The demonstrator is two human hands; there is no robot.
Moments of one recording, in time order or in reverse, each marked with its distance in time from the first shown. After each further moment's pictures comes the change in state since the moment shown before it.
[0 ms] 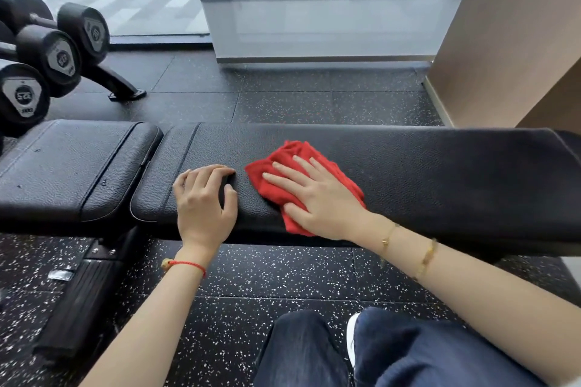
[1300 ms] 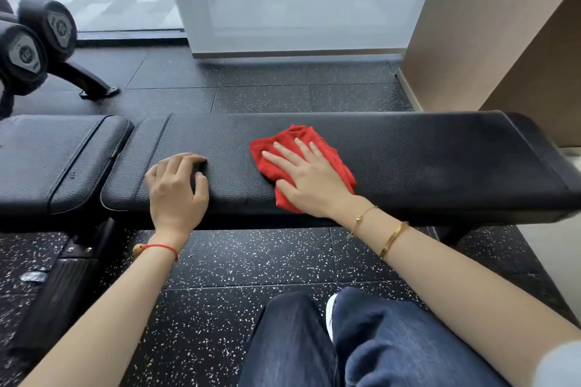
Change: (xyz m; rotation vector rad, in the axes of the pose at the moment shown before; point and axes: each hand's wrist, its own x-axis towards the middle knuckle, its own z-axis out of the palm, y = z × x) left_hand -0.003 0.006 0.000 -0.024 -0.038 -0.036; right_hand -0.023 0.020 -0.007 -0.011 0.025 0.208
